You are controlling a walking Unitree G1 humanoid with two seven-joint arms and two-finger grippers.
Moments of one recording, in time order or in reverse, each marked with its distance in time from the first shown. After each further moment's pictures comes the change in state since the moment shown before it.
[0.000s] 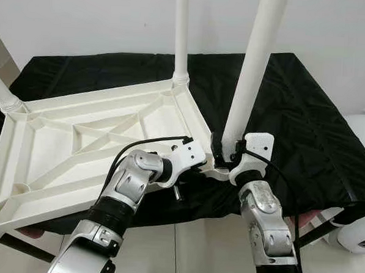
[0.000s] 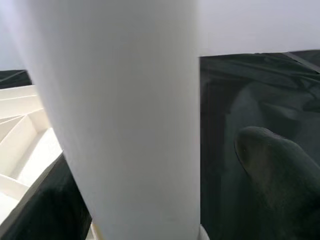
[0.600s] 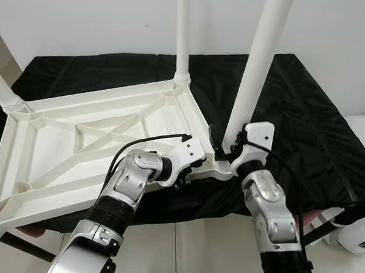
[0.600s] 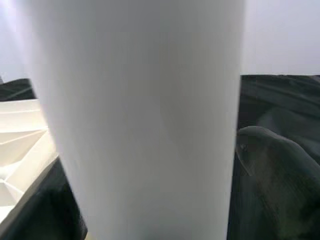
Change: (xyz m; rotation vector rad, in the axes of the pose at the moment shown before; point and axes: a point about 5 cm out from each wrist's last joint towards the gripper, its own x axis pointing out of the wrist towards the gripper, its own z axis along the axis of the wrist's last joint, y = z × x) left arm -0.011 0.008 0.007 -0.002 -0.060 0.037; right arm 0.019 -0.002 0.013 -0.021 -0.035 0.120
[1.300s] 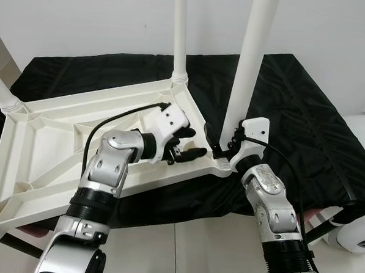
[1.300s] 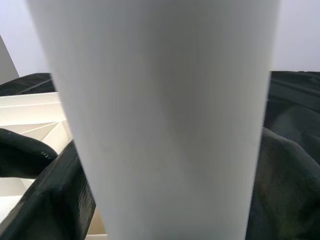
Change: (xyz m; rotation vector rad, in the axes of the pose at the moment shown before) left arm -0.037 0.028 0.020 -0.116 -0.190 0.100; right arm 0.011 0.000 -0.007 0.024 0.019 0.049
